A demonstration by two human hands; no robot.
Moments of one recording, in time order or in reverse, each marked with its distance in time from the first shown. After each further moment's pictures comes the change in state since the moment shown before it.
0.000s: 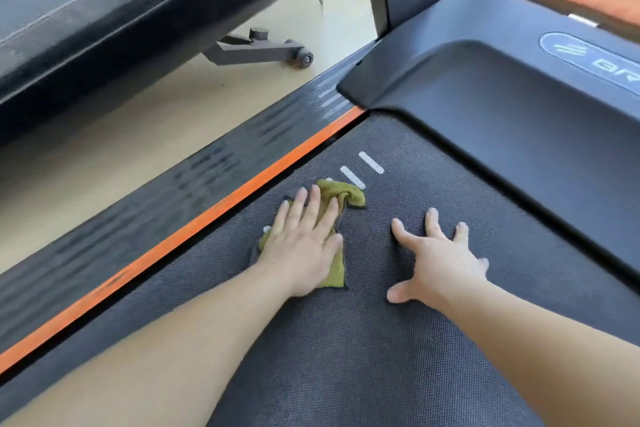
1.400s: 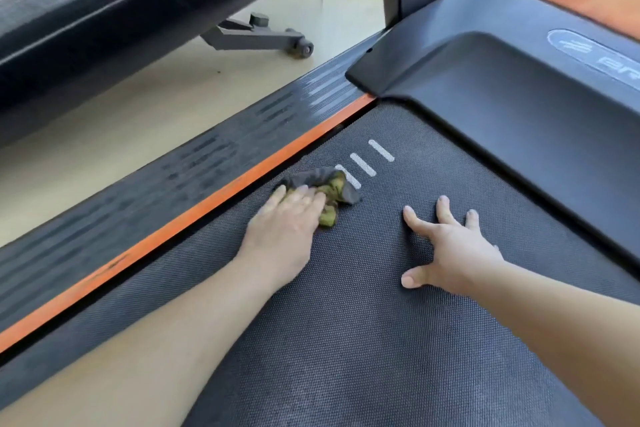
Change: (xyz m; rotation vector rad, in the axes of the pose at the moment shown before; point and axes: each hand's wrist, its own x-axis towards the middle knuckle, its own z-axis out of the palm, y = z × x) left_hand -0.016 -0.036 0.002 -0.016 0.334 0.116; right_hand 0.002 0.001 0.003 0.050 -0.006 -0.013
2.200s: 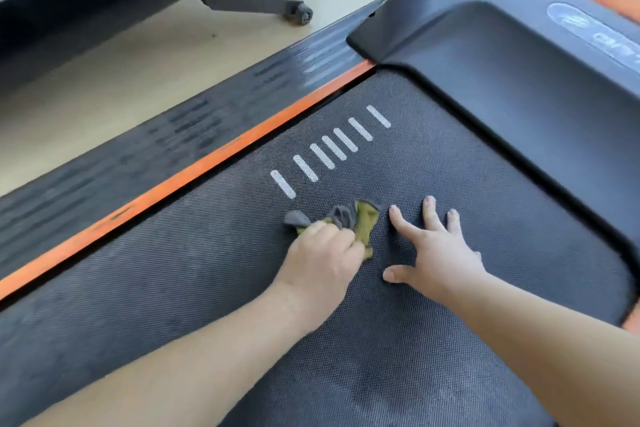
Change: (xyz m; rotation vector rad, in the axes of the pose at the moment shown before) left_hand -0.084 0.070 0.018 -0.145 0.254 0.312; right_hand -0.048 -0.003 0.048 -0.042 0.010 -0.015
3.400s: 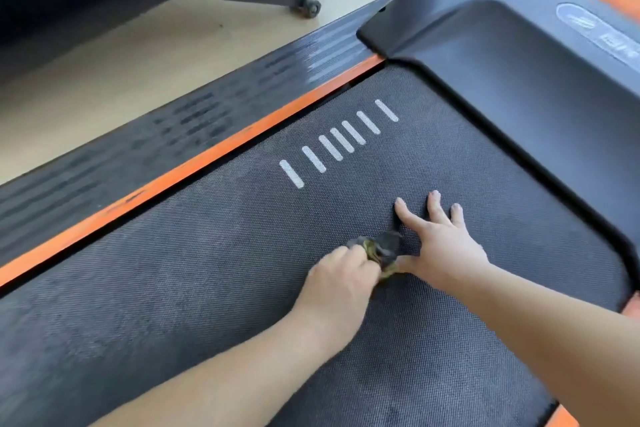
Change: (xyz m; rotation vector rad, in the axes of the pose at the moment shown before) left_hand -0.027 0.036 0.007 -0.243 -0.140 -0.208; right_hand -0.003 0.000 -0.001 -0.049 0.038 -0.013
